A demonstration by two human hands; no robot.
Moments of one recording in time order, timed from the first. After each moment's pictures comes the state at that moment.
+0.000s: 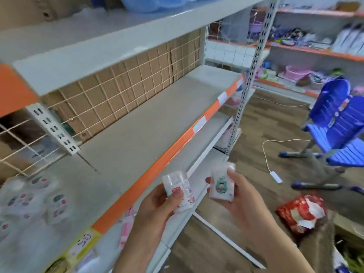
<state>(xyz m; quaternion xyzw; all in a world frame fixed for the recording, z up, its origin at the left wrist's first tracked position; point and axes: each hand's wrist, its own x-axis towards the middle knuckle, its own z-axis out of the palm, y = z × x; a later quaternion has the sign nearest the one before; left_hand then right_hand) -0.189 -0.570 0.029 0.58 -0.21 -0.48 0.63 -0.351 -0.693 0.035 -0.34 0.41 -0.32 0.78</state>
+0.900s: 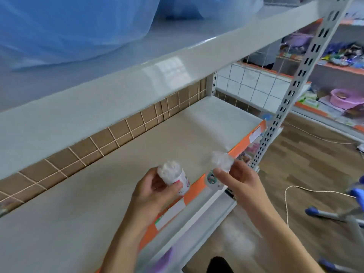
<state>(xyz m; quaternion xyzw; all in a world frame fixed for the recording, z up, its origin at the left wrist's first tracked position) -0.100 -0.937 0.031 0.69 -0.24 -0.31 0.61 -0.262 -1.094 0.038 -0.61 0.34 -0.27 0.67</state>
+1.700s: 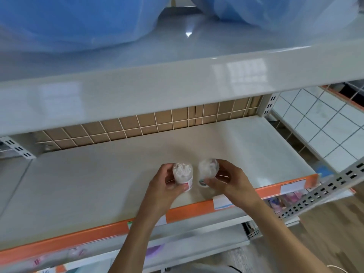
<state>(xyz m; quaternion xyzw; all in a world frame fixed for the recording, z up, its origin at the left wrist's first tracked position) -0.102 -1.029 -0.021 0.80 -0.11 -0.14 0.57 -0.168 -1.242 -0.008 -0.78 0.12 -0.03 0.62</state>
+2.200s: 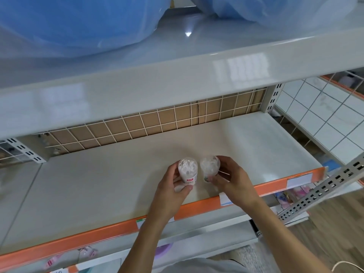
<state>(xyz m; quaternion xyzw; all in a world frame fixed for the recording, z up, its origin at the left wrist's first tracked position) -0.109 -1.026 -0.034 0.82 -0.14 -0.12 0.54 -0.168 -1.229 -0.023 -0.78 0.13 -0.08 0.61</state>
